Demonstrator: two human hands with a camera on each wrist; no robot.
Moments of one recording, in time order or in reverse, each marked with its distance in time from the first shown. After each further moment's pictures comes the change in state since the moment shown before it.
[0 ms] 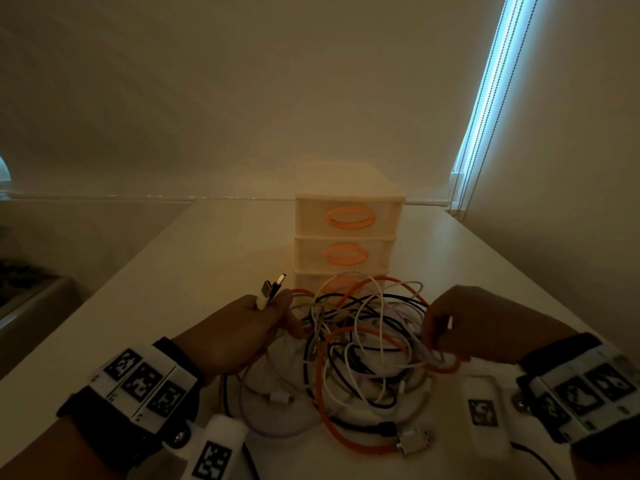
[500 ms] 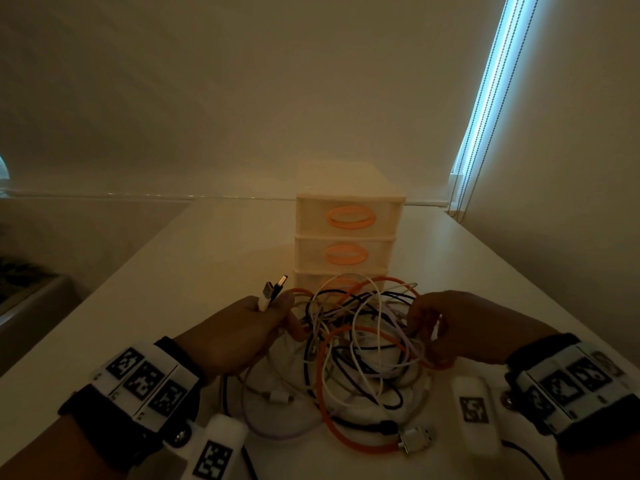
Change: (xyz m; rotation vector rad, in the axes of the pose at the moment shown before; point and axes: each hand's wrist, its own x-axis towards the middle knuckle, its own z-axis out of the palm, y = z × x) left_hand -0.003 0.002 0.001 0.028 -0.021 -0.005; right_hand 0.013 0.011 0.011 0.066 -0.004 -0.025
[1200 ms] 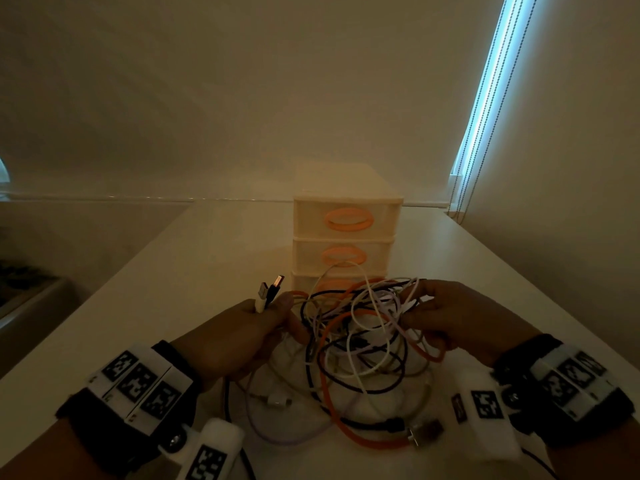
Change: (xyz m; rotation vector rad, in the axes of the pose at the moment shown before) left_hand -0.007 0.009 0.005 -0.120 -0.038 -0.048; right_hand 0.003 -0.008 0.007 0.710 0.138 0.033
